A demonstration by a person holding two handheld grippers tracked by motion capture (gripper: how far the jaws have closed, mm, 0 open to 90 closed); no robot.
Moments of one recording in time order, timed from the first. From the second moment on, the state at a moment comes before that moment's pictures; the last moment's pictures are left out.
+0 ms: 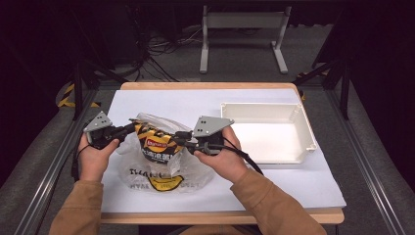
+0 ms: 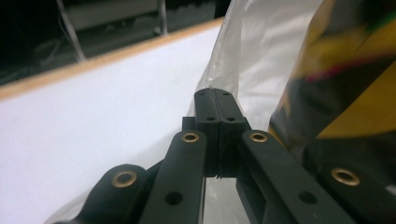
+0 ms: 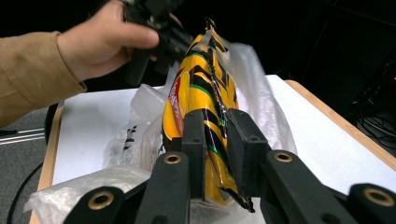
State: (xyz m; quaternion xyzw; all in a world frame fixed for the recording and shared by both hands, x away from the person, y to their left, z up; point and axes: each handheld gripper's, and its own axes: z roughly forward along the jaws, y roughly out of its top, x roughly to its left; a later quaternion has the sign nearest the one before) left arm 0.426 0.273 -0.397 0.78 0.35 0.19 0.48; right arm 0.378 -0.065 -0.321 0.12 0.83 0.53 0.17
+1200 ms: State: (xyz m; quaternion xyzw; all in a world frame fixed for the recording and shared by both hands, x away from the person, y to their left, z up) left arm 0.401 0.277 -0.451 0.84 0.35 0.09 0.40; right arm 0.370 -0.085 -0.310 0.14 0.79 0.57 0.17
